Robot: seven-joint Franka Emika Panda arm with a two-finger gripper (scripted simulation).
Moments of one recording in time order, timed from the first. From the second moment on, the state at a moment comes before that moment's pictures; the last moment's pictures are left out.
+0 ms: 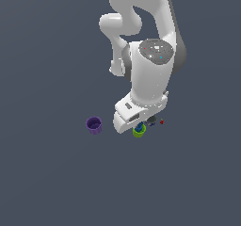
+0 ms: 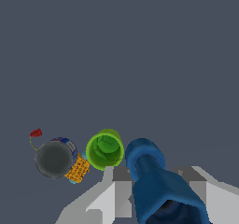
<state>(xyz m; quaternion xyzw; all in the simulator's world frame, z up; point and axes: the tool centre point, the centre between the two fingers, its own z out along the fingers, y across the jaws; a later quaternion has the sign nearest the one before) 0.065 0.071 0.200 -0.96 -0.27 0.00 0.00</state>
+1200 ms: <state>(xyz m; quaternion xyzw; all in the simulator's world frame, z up) 0.126 -0.066 0.379 -0.96 -0.27 0.00 0.00</state>
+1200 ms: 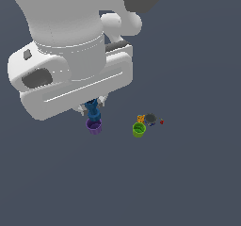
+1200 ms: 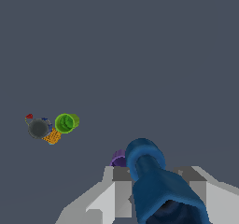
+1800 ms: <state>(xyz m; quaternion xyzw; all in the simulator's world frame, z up) 0.136 -0.082 0.400 -0.96 -0.27 0.00 0.00</state>
